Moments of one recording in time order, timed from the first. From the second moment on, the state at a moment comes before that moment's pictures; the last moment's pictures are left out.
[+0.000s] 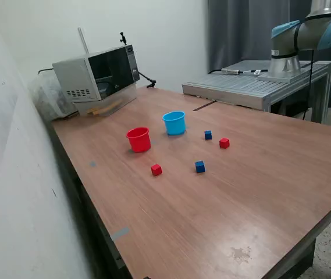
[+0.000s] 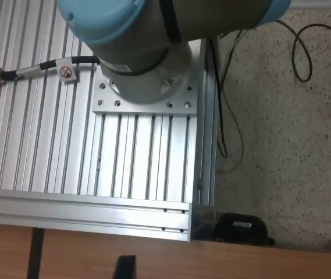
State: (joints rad) arm 0.21 -1.78 1.54 -0.97 -1.70 3.34
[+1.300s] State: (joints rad) arm 0.30 -1.57 1.43 -1.70 -1.70 3.31
